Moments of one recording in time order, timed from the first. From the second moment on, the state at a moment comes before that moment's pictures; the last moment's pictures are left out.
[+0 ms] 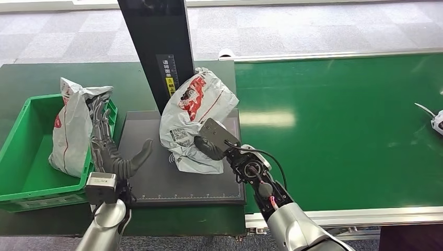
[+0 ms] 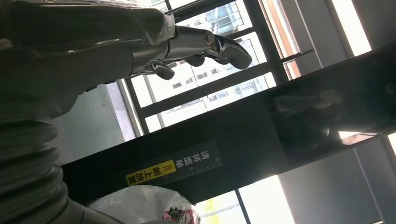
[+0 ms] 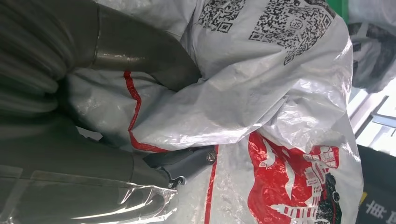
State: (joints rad) left arm -0.21 -0.02 -0.29 -1.42 -0.16 0.46 -0.70; right arm -0.69 0.29 0.41 -0.52 0.39 0.13 -0.26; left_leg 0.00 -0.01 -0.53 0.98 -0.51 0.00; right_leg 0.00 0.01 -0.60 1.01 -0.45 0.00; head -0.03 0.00
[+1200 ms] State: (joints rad) left arm -0.45 -0.06 -0.20 -1.08 -0.30 0.21 -0.36; right arm -0.72 0.25 0.47 -0.77 0.19 0.18 -0.27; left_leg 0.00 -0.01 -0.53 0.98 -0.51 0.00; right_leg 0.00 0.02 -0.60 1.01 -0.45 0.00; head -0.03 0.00
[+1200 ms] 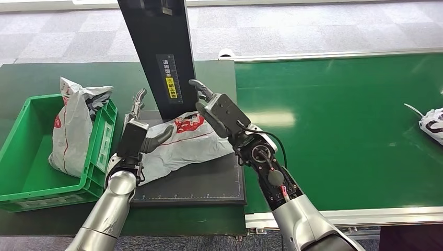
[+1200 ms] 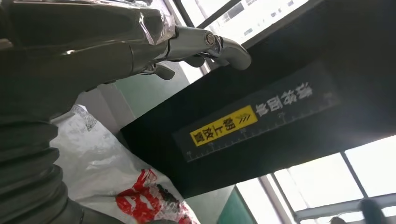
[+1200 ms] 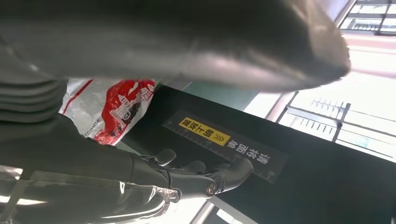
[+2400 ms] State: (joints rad) left arm -0.77 -0.03 -0.41 -0.45 -0.78 -0.02 -0.07; right arm -0.55 0.12 0.43 -1.06 0.11 0.09 -0.31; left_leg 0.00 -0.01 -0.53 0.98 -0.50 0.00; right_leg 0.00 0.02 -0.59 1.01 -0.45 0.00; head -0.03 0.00
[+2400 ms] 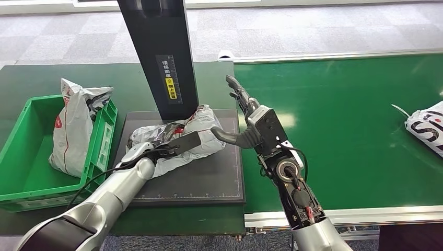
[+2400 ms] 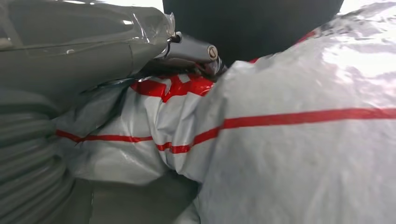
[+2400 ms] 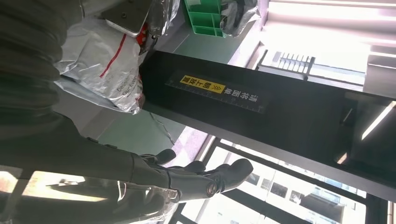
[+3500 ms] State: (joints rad) left arm -0.57 0.07 -0.26 -1.14 -0.40 0.23 -0.24; right arm -0.38 0.05 0.29 -1.27 0.08 -0.07 -0.34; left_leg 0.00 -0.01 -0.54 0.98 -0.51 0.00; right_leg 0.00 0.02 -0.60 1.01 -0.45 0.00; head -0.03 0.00
